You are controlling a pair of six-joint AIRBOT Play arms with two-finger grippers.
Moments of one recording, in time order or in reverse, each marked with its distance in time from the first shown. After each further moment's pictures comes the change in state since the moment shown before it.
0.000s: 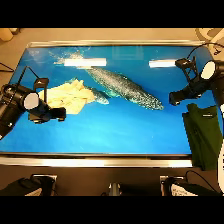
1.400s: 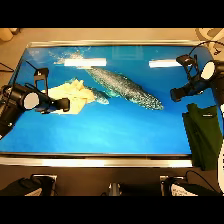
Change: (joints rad) left arm 0.002 0.000 0.000 -0.006 0.279 0.014; right arm 0.000 0.000 0.000 -0.045 -0.109 0.000
